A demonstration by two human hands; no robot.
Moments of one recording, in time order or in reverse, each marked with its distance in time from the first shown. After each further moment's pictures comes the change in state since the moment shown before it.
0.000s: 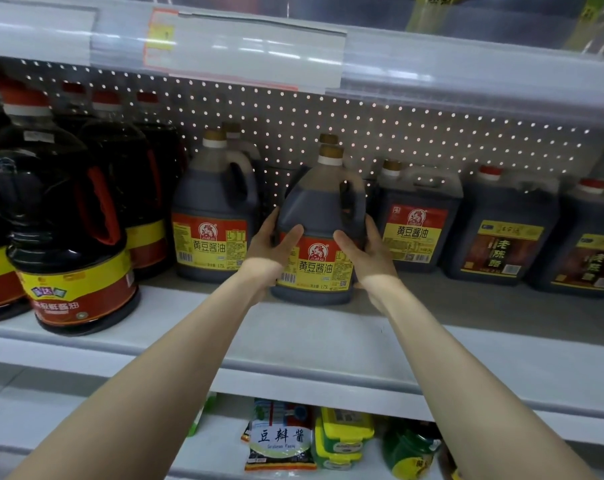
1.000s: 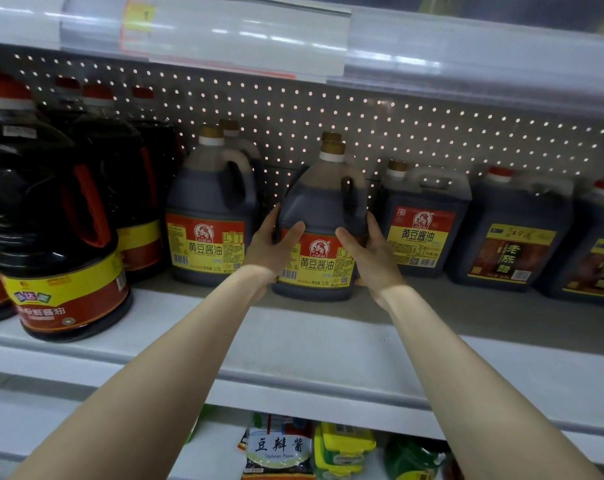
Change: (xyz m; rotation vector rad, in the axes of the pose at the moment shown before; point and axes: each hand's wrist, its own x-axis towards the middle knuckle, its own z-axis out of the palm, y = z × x) left_hand 0.016 0.000 0.005 0.080 0.029 -0.005; right_hand 0.021 0.006 -0.001 0.017 -0.066 -0.021
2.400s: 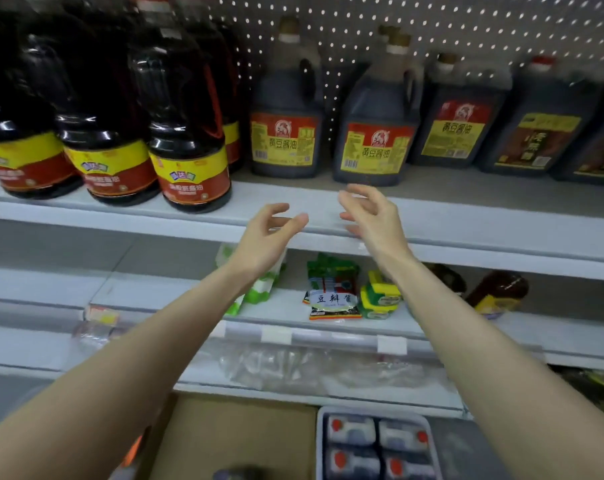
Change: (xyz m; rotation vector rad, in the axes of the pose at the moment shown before) left_hand -0.173 -0.049 -0.148 0.036 -0.172 -0.096; right_hand -0.201 -0.032 0.093 0.026 0.000 0.023
